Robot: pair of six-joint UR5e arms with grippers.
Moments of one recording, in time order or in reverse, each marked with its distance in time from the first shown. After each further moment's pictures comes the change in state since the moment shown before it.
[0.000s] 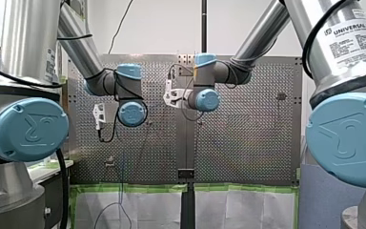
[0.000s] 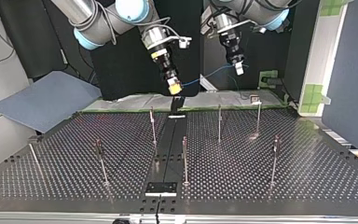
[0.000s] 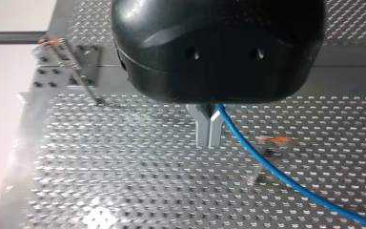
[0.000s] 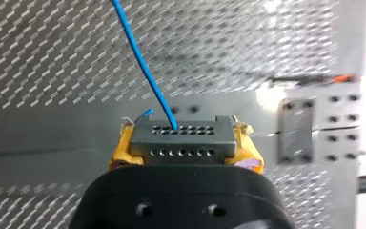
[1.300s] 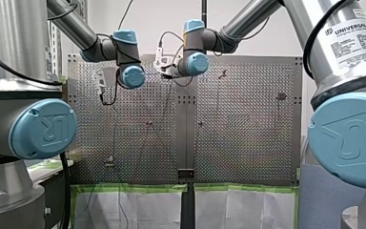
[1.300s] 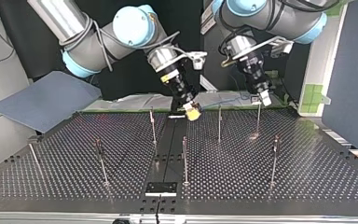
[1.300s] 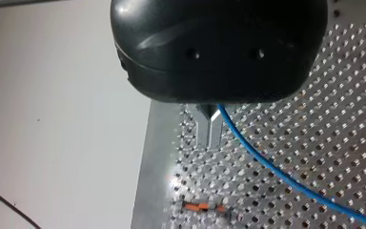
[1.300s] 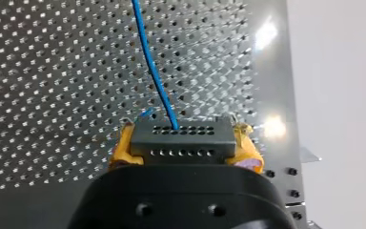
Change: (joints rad) left arm 0.145 0.171 0.228 -0.183 0.038 0.000; right arm 0.020 0.022 -0.390 0.389 -0.095 0.061
